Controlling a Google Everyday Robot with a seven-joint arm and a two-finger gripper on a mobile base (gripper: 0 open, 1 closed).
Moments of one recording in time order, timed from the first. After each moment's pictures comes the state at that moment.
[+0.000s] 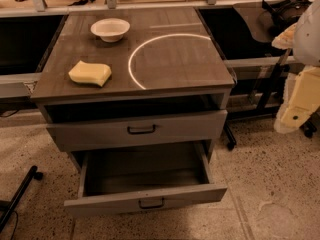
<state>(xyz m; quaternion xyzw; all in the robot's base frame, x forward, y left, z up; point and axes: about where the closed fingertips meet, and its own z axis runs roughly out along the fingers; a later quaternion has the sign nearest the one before) 0.438 -0.217 0.976 -0.60 0.78 -0.03 0.16</state>
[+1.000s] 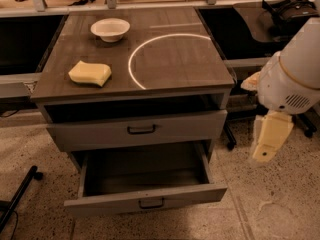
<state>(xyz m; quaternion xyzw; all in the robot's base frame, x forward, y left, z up) 0.427 -0.187 0.894 -0.63 0.76 0.03 0.13</state>
